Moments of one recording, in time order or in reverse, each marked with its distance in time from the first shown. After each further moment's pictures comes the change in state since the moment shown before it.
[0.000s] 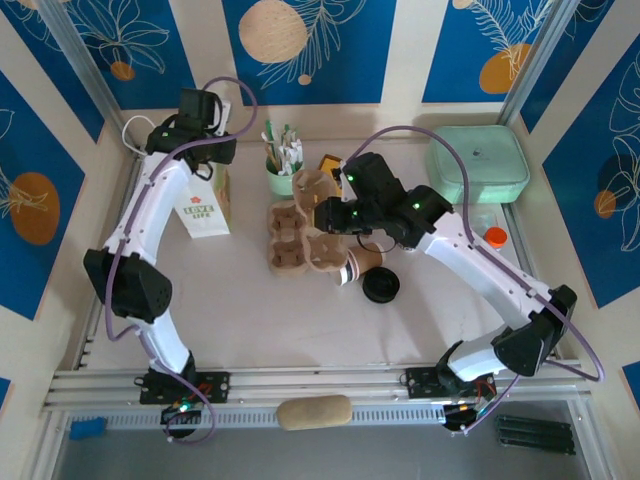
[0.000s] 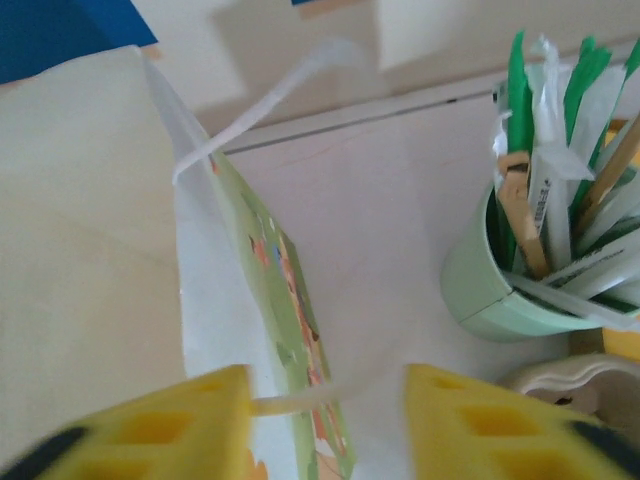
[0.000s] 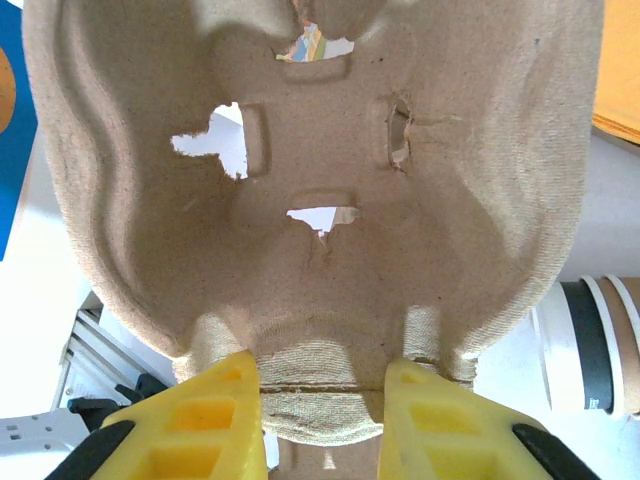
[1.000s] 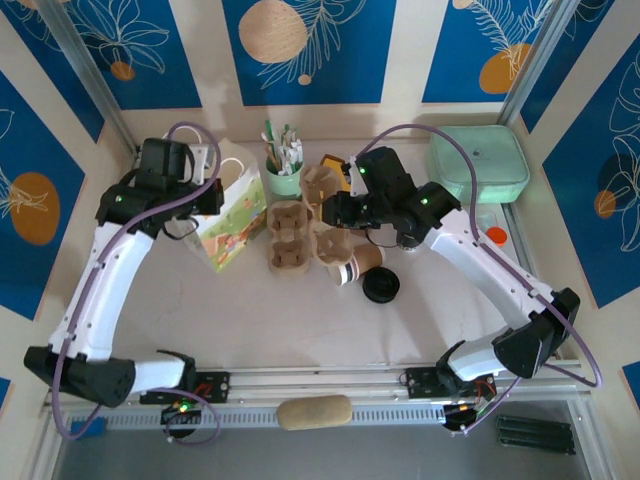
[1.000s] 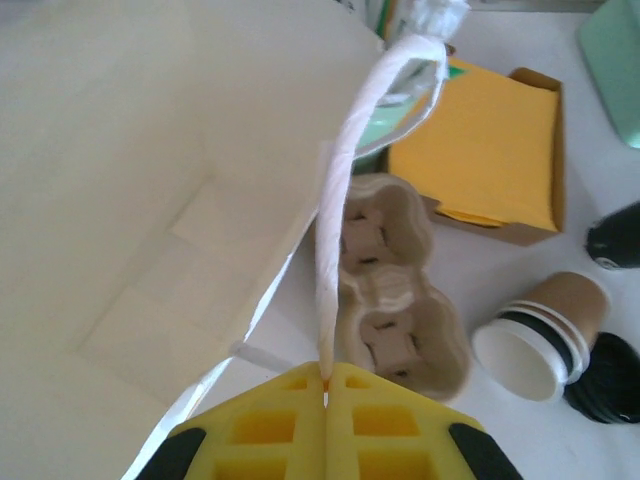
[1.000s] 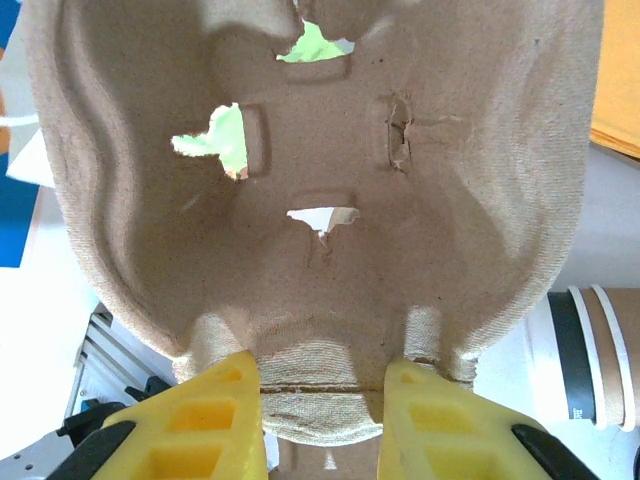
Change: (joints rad) left arm -0.065 -0.545 -0.420 -0.135 0.259 -0.294; right arm -0.084 -0.010 -0.028 0.025 -0.085 -0.032
